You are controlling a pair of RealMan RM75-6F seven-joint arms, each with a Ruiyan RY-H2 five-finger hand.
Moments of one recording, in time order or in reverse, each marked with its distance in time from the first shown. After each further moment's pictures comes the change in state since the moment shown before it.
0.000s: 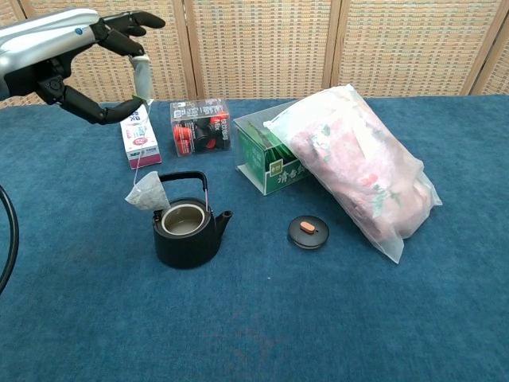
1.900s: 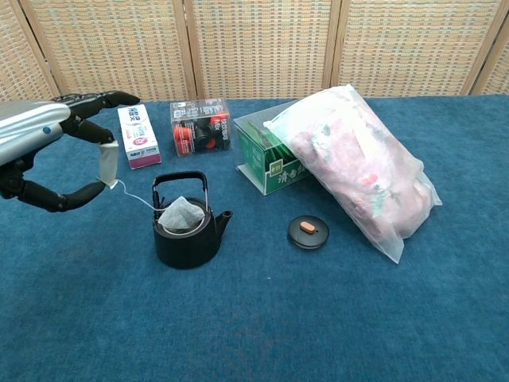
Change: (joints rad) left arm 0.115 -0.038 0.221 0.047 0.118 0.125 0.138; right arm -0.003 -0.003 0.000 -0.002 0.004 -0.011 -0.003
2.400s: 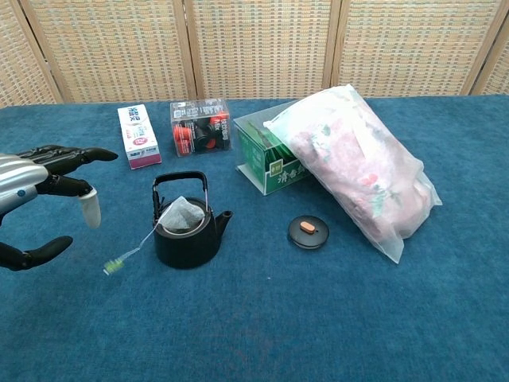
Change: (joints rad) left arm 0.075 0.025 0.083 -0.037 -0.013 -0.018 0.117; right arm 0.013 0.000 0.002 -0.004 -0.001 -0.016 -0.006
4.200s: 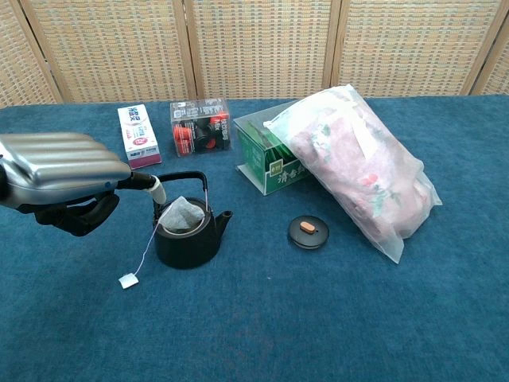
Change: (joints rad) left arm -0.340 0.098 -0.111 -0.250 -0.605 -0.284 0.574; right arm 0.001 -0.009 -0.001 0.017 0.014 -0.011 0.013
